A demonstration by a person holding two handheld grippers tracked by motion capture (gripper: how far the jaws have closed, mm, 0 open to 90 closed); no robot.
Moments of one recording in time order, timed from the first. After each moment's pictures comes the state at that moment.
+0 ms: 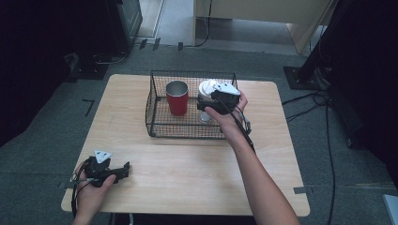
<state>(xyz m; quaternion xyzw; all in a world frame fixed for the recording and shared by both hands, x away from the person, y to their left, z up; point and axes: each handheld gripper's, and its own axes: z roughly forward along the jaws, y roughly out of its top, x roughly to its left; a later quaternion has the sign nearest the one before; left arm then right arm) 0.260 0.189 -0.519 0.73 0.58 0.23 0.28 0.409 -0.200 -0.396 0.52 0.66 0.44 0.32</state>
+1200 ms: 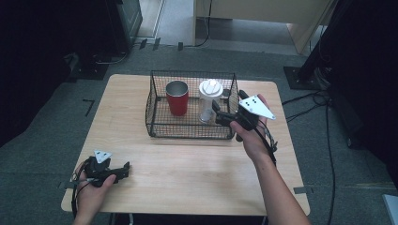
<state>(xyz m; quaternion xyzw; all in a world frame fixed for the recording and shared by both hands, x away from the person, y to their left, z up) 0.260 0.189 -0.519 0.73 0.58 0.23 0.28 0.327 -0.254 -0.367 0.42 0.61 0.58 0.35</state>
